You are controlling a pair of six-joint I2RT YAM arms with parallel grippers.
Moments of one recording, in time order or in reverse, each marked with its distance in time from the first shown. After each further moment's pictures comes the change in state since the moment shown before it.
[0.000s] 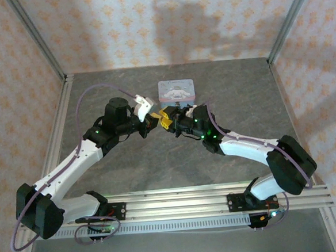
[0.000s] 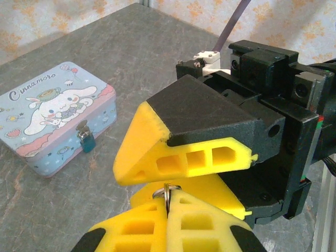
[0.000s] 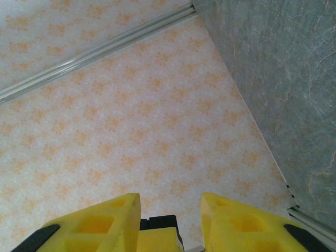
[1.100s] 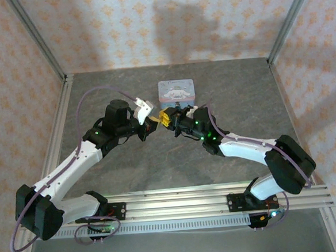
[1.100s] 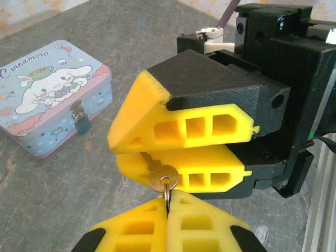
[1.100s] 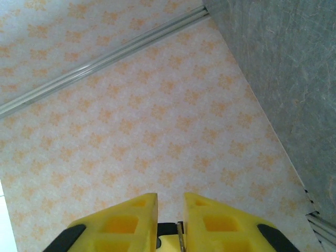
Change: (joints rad) left arm 0.000 -0.011 -0.013 -0.058 0.000 0.004; right arm 0.008 0.008 -0.027 0.087 0.042 0.042
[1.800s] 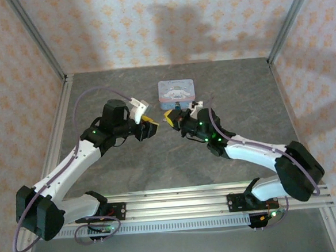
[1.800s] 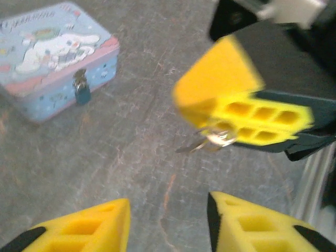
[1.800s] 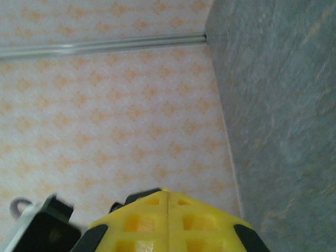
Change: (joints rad) left arm 0.064 -0.001 0.001 -0.078 0.044 -0.130; right arm -0.013 -0.113 -0.029 -0.129 0.042 -0.427
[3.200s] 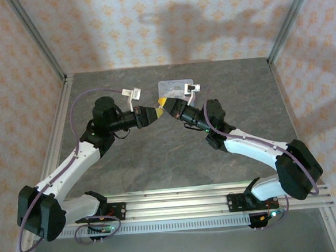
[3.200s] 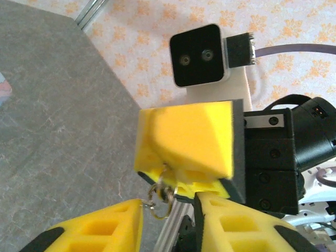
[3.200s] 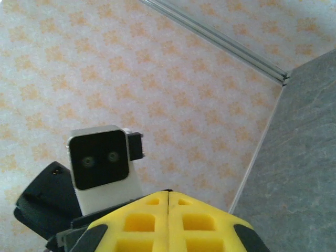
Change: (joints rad) left arm 0.046 -0.002 -0.080 0.536 0.317 -0.686; right arm -0.026 0.041 0.113 0.204 -0.137 -0.418
